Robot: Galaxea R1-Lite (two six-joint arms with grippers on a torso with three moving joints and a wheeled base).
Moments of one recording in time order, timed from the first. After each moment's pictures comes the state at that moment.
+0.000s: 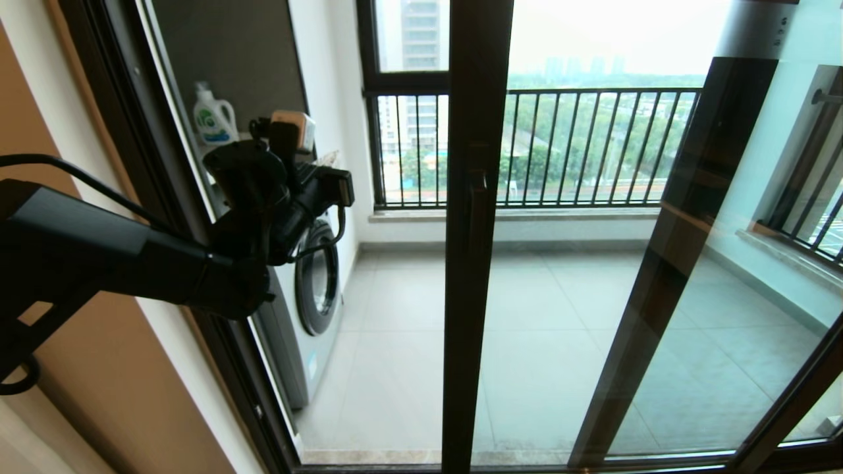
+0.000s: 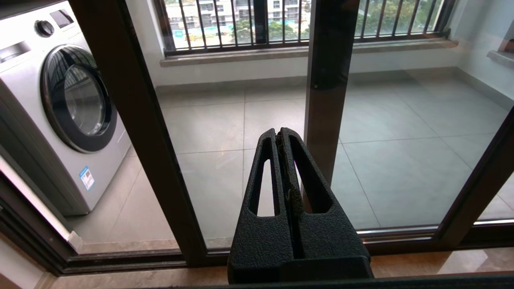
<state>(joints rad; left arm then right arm) -0.37 2.06 -1.26 -1.08 0.16 0.11 0.00 0.00 0.00 -0.03 0.00 0.02</state>
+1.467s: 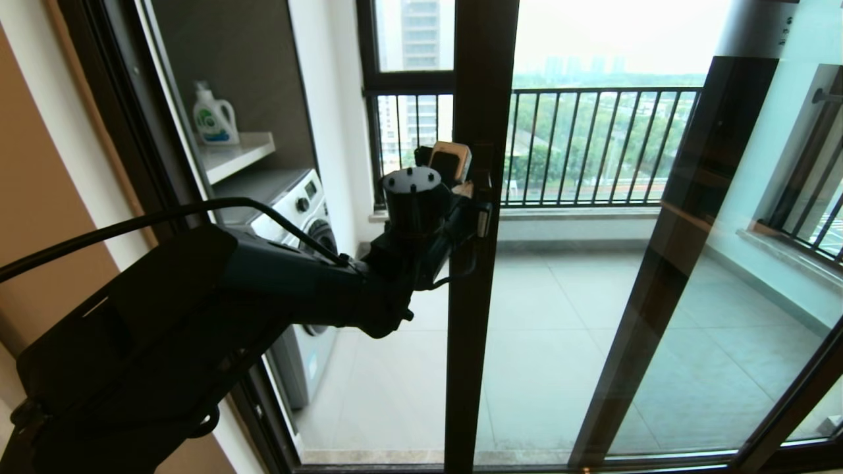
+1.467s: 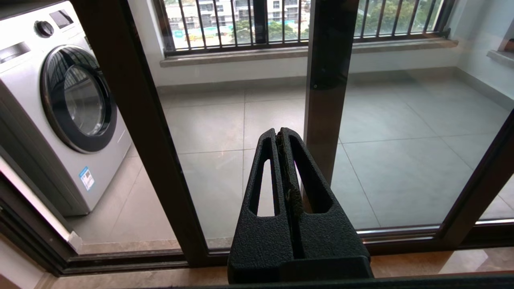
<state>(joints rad) -0.71 2.30 -1.63 -0.87 0.25 0.11 0.00 0.00 0.00 -0.03 0.00 0.02</state>
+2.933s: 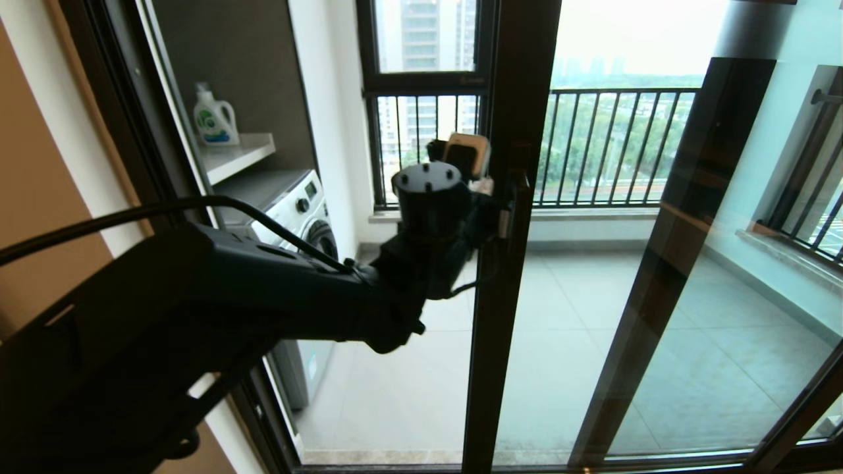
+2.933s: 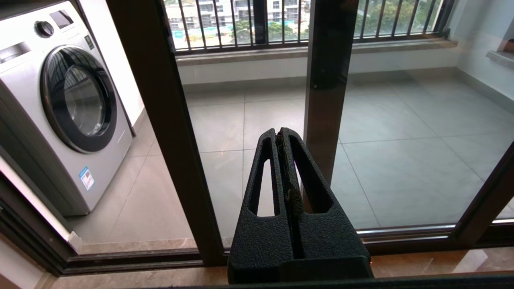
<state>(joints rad) -0.75 2.23 -1.57 -0.88 0.31 0.07 0.00 0.00 0.00 -0.03 0.00 0.02</state>
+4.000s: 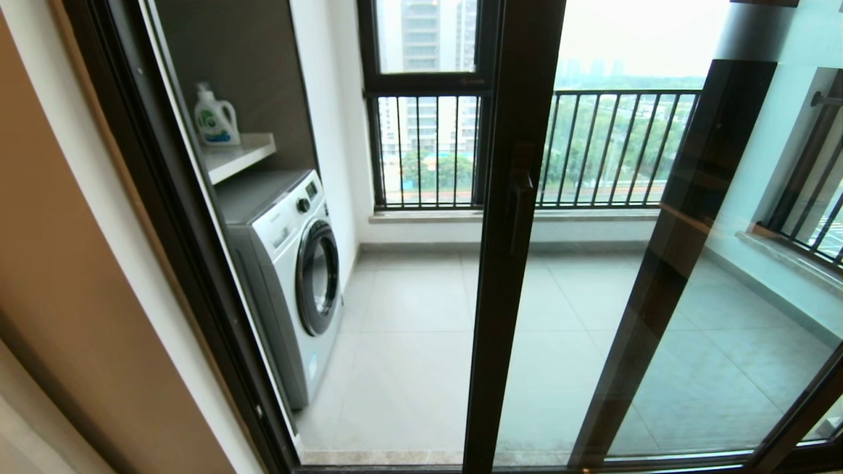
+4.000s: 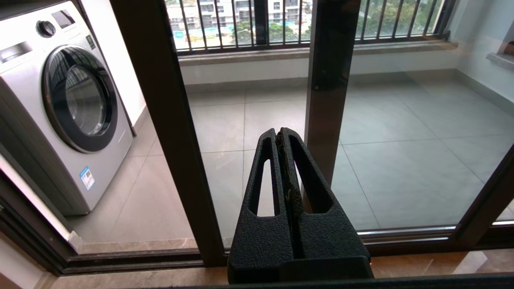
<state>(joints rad) 0.20 0.82 -0.47 -0.68 -0.30 -0.17 0.00 0.00 0.00 -0.03 0.00 0.02</state>
